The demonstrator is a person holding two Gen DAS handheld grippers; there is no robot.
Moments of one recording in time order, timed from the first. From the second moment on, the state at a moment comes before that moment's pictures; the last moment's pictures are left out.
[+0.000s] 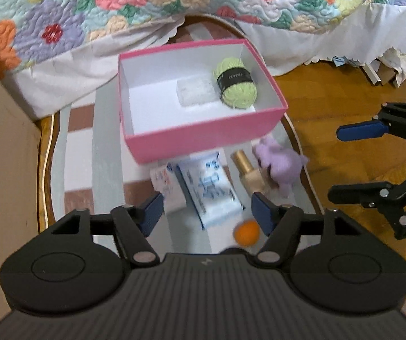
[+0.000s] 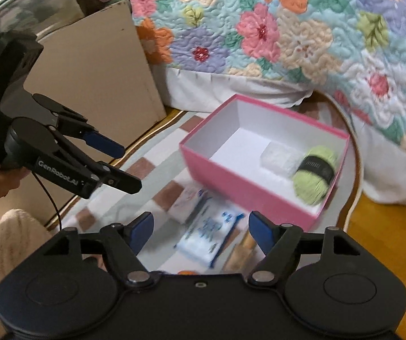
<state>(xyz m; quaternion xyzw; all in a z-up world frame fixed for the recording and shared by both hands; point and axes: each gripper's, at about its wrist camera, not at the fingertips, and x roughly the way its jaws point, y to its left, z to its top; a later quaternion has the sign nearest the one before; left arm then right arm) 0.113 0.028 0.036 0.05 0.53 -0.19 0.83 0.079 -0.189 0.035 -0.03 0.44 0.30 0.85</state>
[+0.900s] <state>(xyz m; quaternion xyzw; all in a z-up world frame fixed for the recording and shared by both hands) 0.061 0.029 -0.087 -0.02 0.54 -0.16 0.82 0.021 -0.156 -0.096 -0.05 0.46 0.30 0.83</state>
